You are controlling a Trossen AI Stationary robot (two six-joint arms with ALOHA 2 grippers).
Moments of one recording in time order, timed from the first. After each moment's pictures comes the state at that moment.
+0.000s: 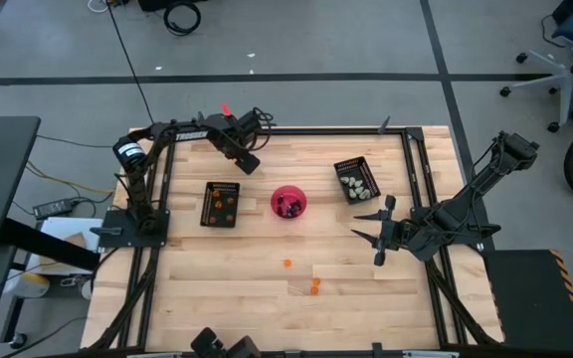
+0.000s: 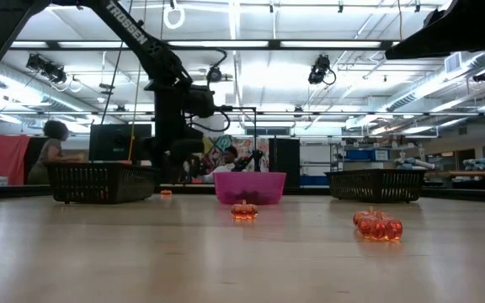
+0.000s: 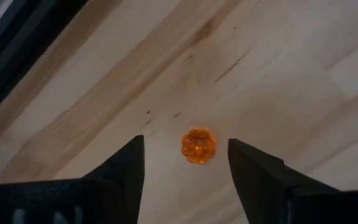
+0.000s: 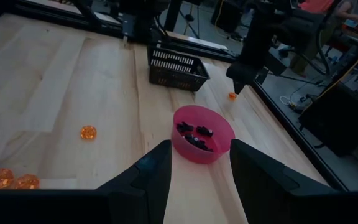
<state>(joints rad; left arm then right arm) 0.66 1.87 1.27 -0.78 -0.16 -0.16 0.71 0.91 0.46 -0.07 0.97 0.12</state>
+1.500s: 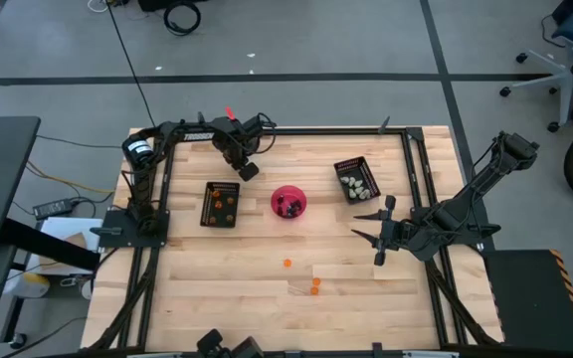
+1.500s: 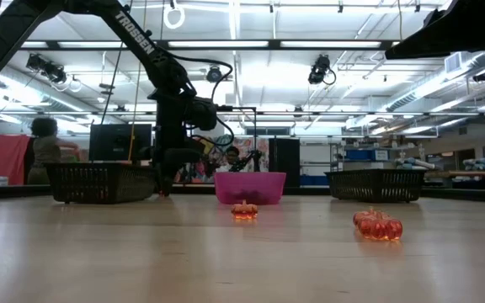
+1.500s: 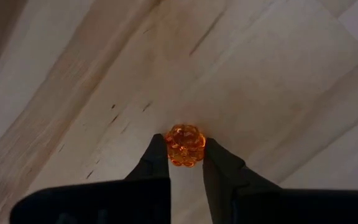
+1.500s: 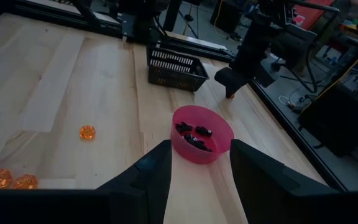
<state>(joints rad) 0.65 1.95 1.28 -0.81 -0.11 -0.05 0.71 0.91 0.46 -0.07 0.98 0.12</state>
